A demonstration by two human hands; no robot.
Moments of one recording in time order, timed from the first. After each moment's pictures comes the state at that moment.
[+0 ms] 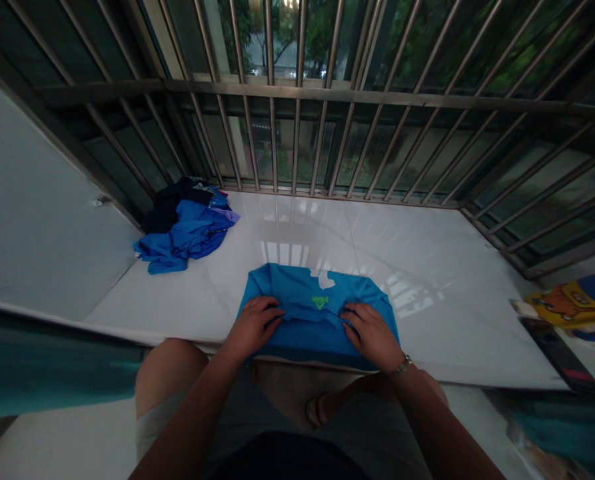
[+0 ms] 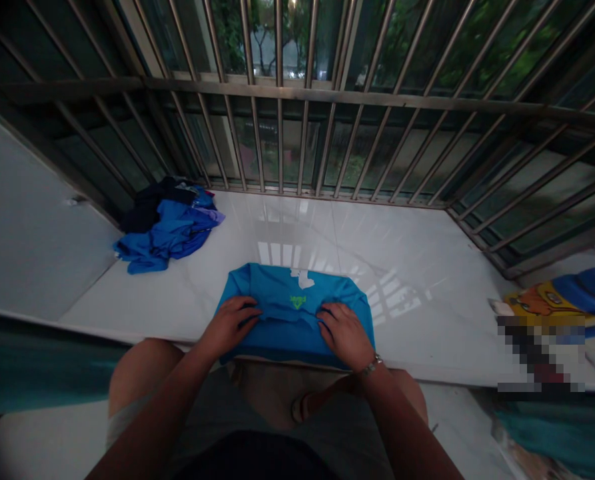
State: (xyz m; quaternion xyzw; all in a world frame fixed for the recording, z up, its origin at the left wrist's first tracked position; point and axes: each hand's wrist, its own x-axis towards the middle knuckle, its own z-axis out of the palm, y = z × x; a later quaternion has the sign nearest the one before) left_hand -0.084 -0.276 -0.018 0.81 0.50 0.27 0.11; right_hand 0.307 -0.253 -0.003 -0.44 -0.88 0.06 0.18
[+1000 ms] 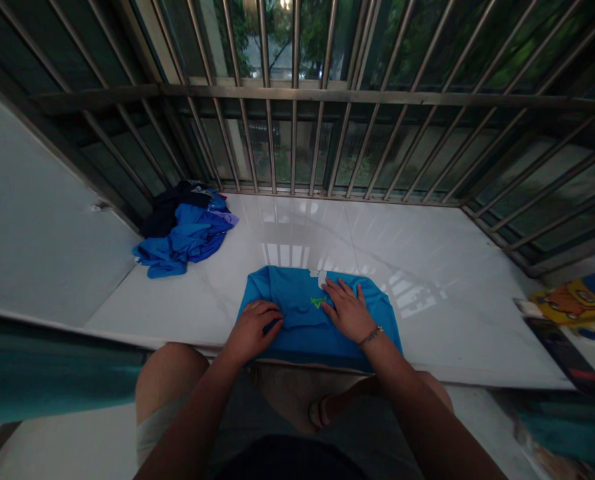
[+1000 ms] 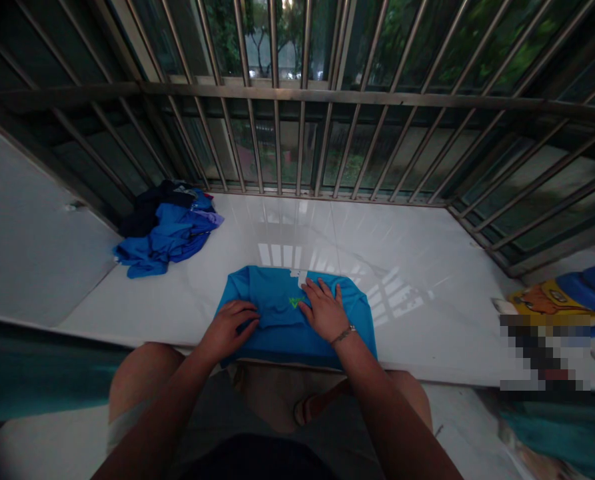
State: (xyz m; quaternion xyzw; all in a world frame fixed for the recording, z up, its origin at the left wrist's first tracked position) left_hand -0.080 -0.277 -0.008 0.81 0.50 0.28 0.13; right_hand 0.250 -0.205 -0.010 -0.52 -0.84 0.11 0.13
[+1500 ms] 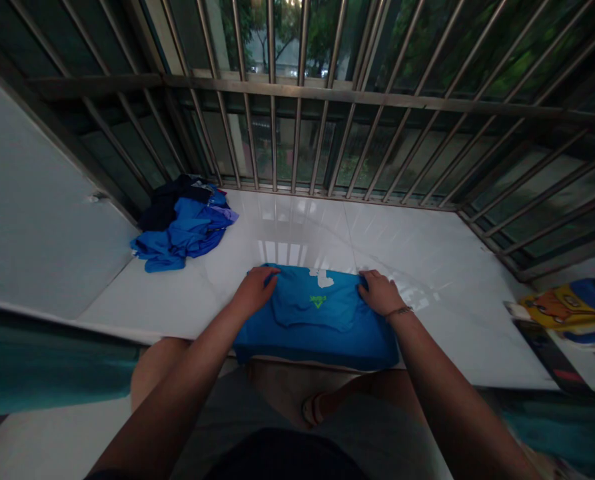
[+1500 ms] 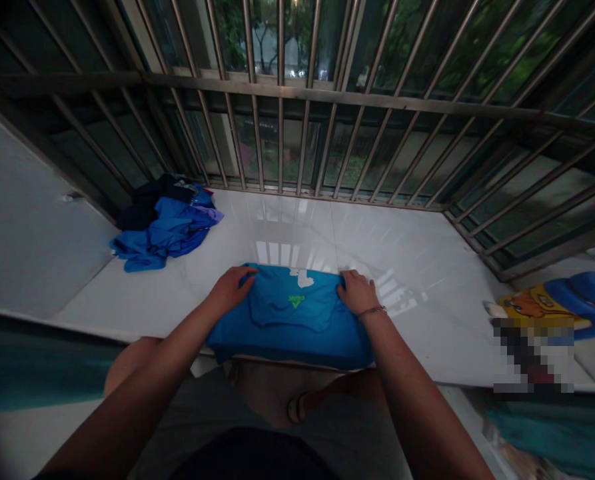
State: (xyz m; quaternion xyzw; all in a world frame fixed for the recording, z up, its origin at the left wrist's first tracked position) left_hand -0.087 -0.189 0.017 0.75 0.59 0.25 0.16; right_hand 0.328 -0.145 0.025 -0.66 -0.74 0.09 0.01
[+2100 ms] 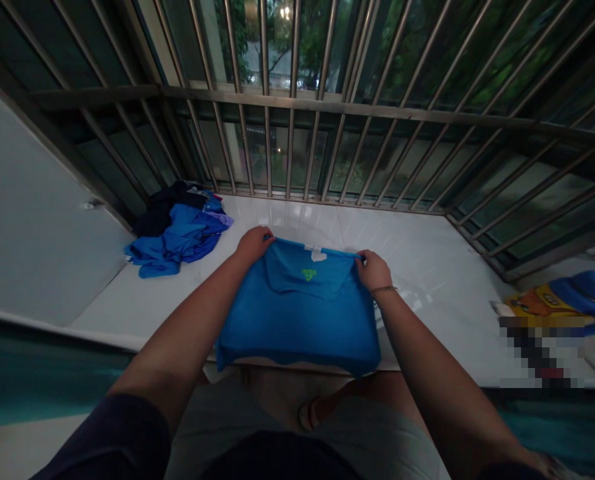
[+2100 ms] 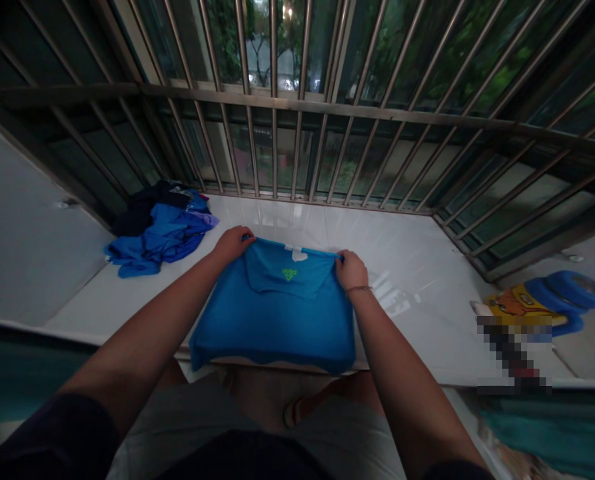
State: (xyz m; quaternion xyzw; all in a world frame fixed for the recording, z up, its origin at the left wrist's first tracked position) left_hand -0.090 -0.052 0.084 0.75 0.63 0.17 0.08; right_hand 0.317 -0.092 0.064 -0.69 -0.70 0.06 0.17
